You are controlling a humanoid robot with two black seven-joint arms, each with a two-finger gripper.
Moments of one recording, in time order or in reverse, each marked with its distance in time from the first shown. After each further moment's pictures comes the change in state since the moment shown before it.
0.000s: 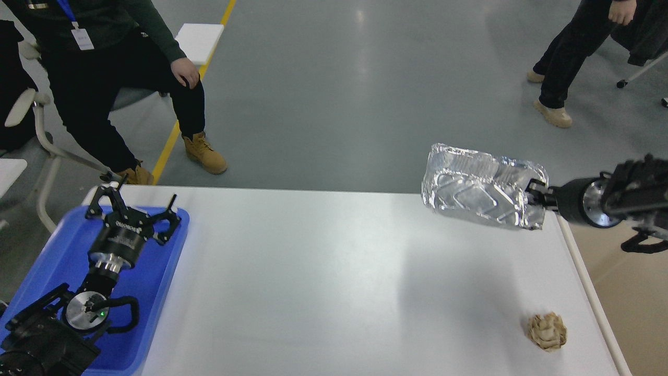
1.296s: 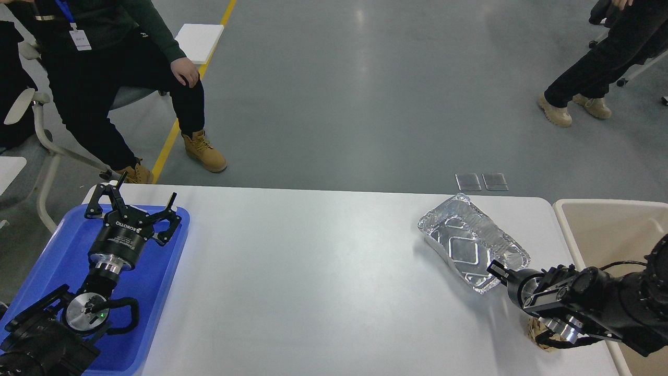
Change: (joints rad) left arm 0.000 0.001 0.000 0.000 0.000 0.000 0.000; right arm -0.767 0.247 0.277 -0.410 0.127 -0.353 -0.024
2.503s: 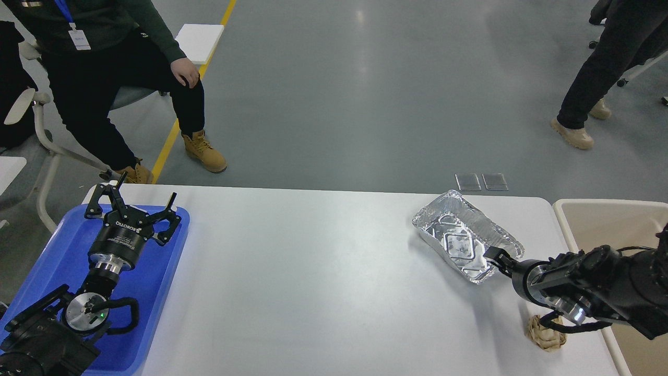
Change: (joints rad) left arm 0.000 0.000 0.000 0.000 0.000 0.000 0.000; right arm 0.097 -0.022 -0.057 0.052 0.149 0.114 -0.010
